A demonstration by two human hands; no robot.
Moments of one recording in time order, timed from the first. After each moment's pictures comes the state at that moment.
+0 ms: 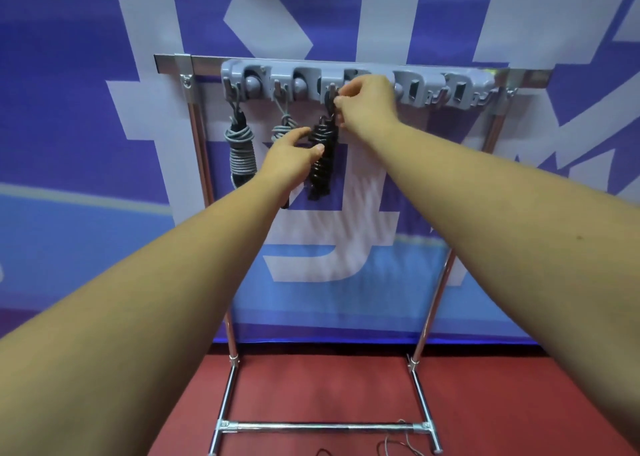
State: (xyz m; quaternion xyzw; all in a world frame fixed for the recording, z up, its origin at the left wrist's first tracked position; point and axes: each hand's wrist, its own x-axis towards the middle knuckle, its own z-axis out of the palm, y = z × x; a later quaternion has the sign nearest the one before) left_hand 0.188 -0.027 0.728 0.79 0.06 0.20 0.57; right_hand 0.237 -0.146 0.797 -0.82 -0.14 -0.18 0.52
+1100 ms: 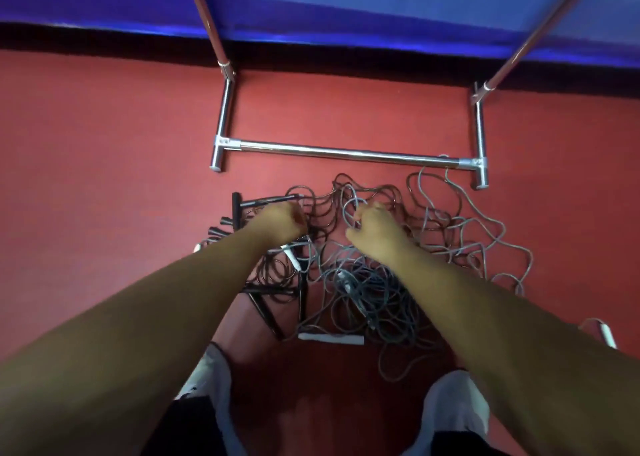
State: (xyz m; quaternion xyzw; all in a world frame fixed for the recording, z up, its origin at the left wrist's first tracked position) left_hand -0.017 -0.034 0.135 0.89 0.15 -0.33 0.30; right_hand 0.031 -0.230 0.126 -0.92 -0.13 0.33 0.19
